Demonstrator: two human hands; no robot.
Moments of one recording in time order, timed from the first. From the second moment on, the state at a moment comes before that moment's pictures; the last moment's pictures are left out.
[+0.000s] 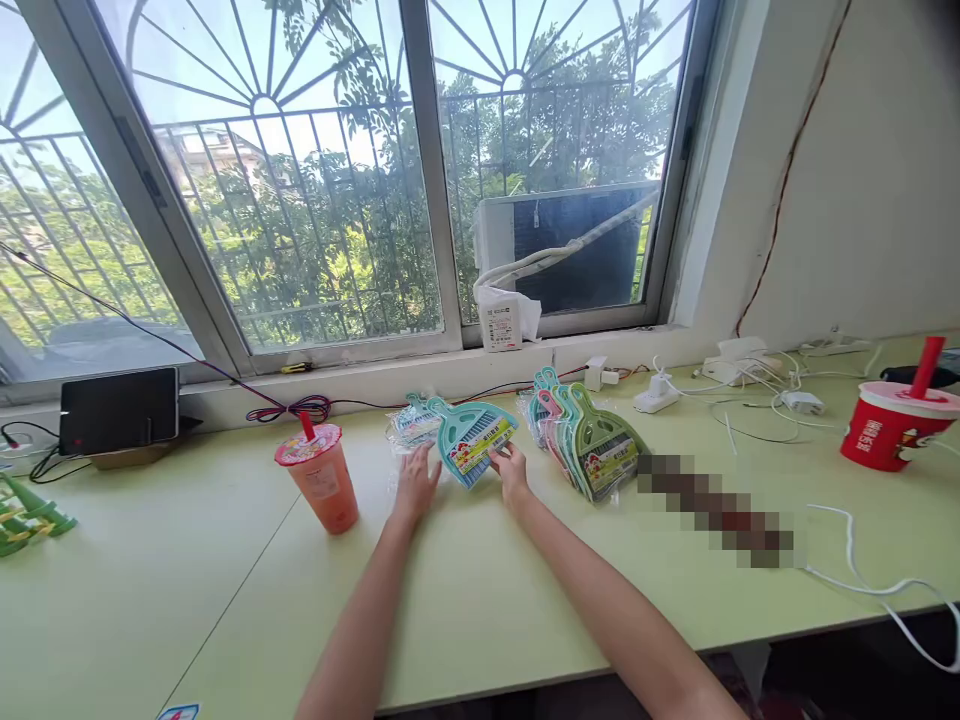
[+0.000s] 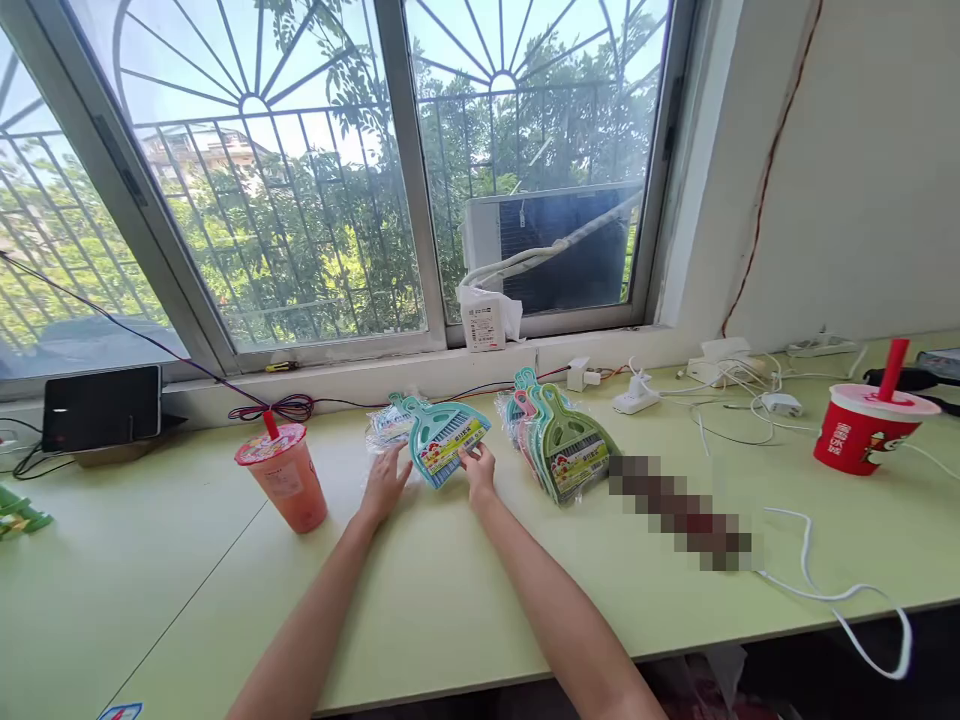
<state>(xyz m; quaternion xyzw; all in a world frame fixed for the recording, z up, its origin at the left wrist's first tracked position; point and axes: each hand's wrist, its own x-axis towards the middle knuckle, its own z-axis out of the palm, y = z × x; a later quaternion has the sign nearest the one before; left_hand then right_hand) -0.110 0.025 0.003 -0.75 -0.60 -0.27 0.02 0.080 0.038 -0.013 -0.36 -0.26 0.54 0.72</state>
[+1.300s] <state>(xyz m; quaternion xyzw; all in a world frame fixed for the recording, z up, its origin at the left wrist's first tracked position) -0.122 0.020 0.005 -0.69 -0.66 -0.29 -0.05 0.090 0.032 -0.024 -0.42 -0.25 0.53 0.69</state>
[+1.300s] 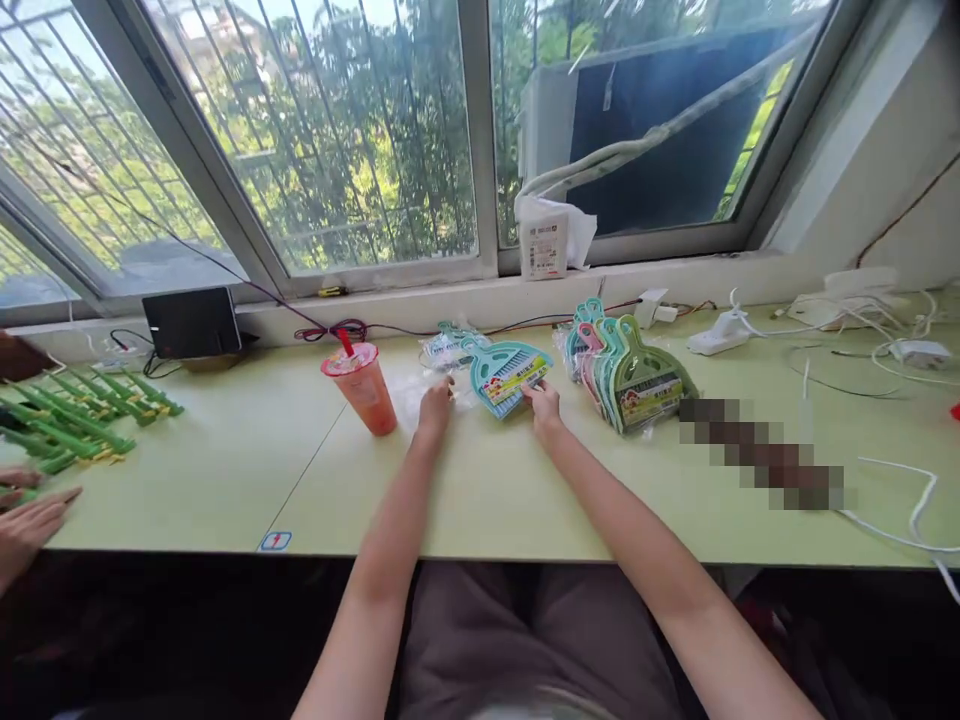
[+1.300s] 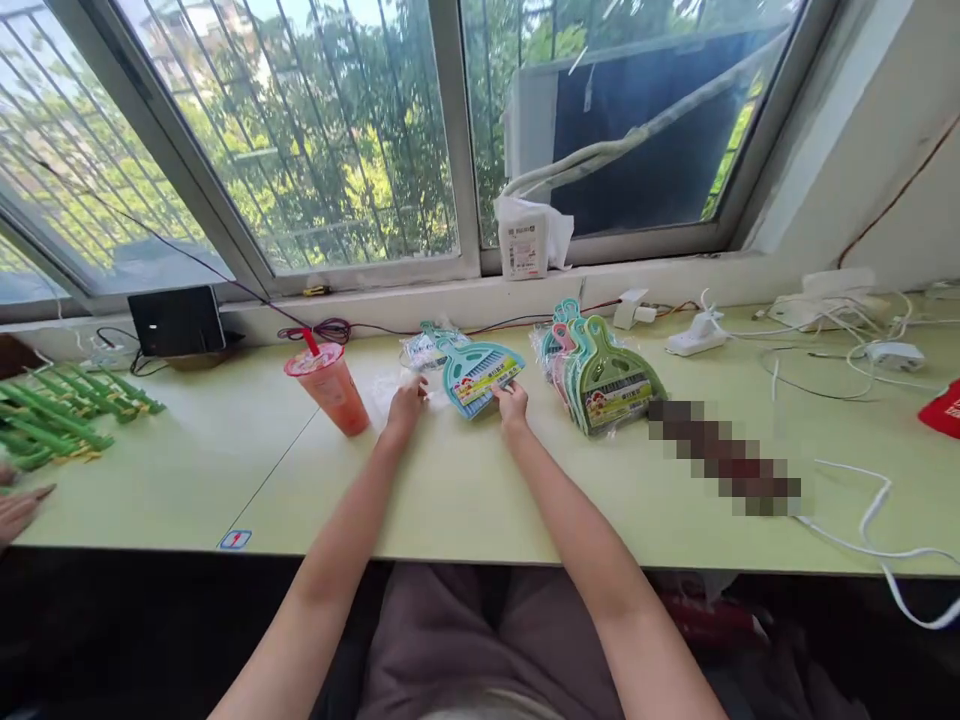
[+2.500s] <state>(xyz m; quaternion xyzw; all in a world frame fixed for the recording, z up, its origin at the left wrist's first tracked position) -0.069 0.006 0.016 -0.67 -0.43 -0.59 -0.09 0.074 -0.021 -0.008 -0.43 -0.41 0.47 0.65</state>
